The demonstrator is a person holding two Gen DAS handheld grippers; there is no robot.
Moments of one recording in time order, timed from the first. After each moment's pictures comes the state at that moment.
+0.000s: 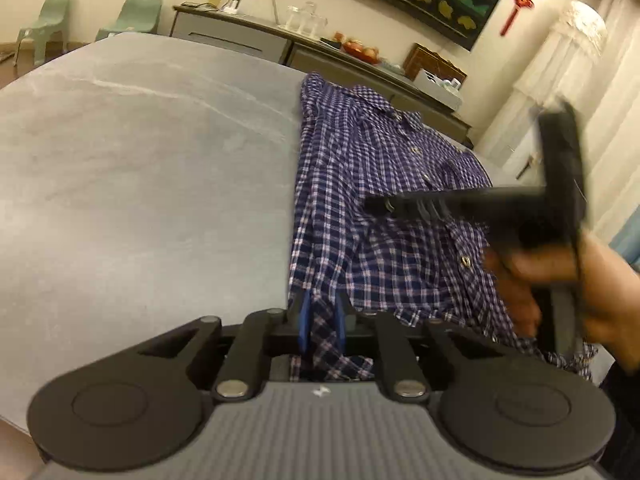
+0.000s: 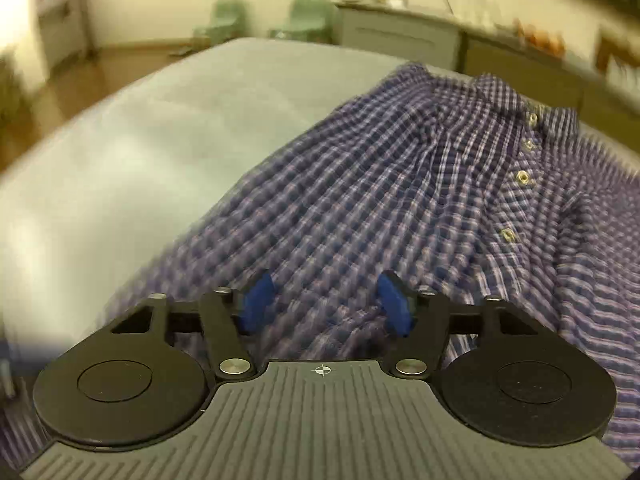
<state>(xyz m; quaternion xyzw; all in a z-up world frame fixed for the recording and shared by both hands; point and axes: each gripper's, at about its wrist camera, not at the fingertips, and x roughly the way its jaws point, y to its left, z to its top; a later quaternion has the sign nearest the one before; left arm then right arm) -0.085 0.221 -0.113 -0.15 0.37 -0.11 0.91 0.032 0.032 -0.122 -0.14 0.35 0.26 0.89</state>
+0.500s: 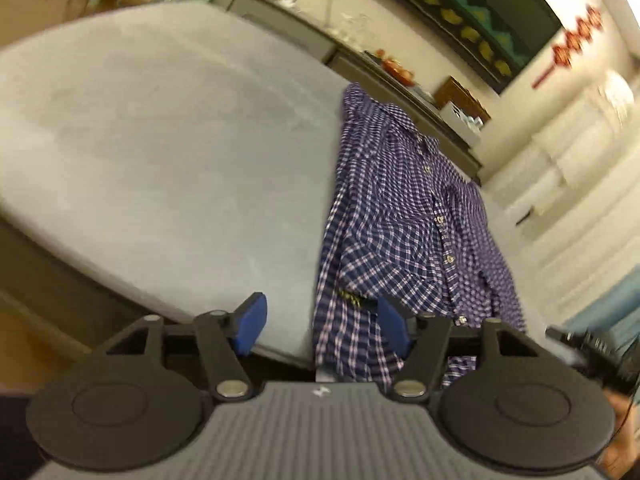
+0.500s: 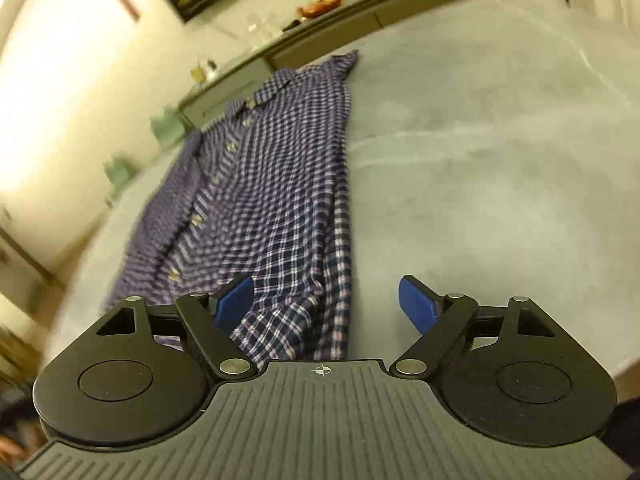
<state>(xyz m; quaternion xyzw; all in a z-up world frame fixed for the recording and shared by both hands) -0.157 0.268 -0.108 -0.28 0.38 -0.07 0.88 -0.075 -0.291 -0.118 0.24 0.37 0.11 0.89</state>
